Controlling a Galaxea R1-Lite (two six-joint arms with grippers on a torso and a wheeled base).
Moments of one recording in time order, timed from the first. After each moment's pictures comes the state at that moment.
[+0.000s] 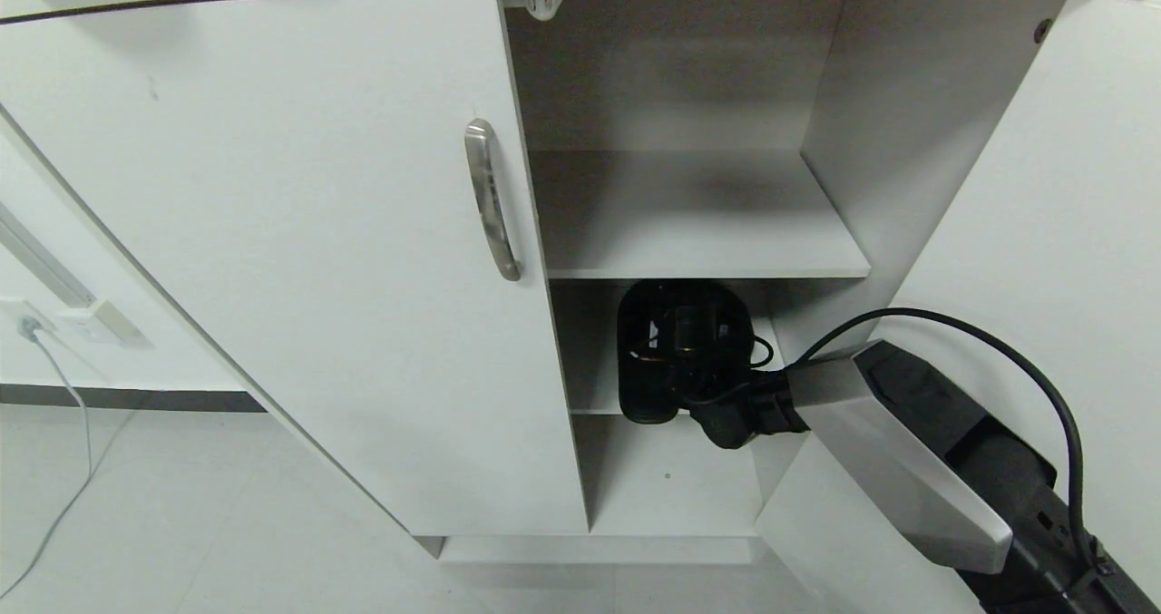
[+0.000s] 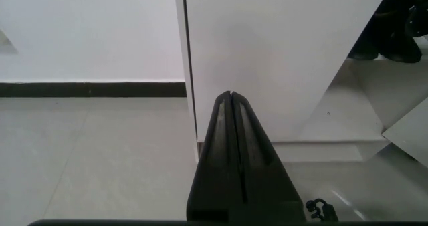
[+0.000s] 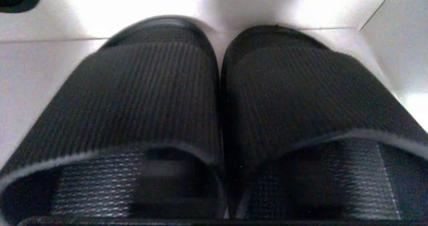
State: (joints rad) left arm 0.00 0.00 0.00 0.00 0.02 0.00; right arm 0.61 2.64 -1.92 -0.65 -0.71 0.10
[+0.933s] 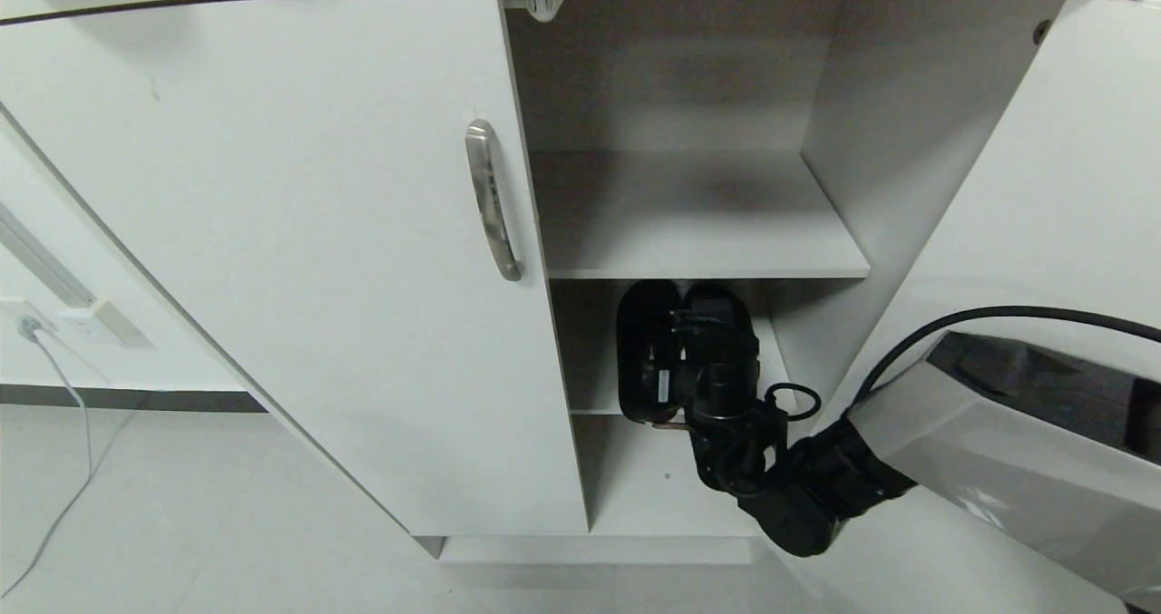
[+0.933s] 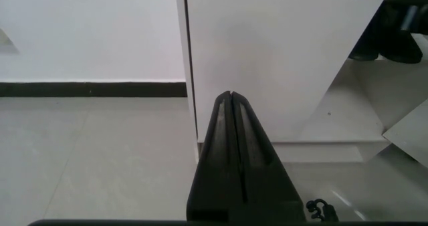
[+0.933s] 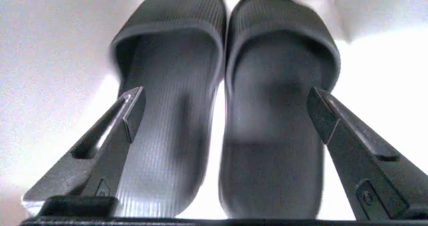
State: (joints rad) left arm 0.00 0.00 0.00 0.00 0.02 0.00; right arm 0.75 2.28 -1.15 -1.03 -0.72 0.10
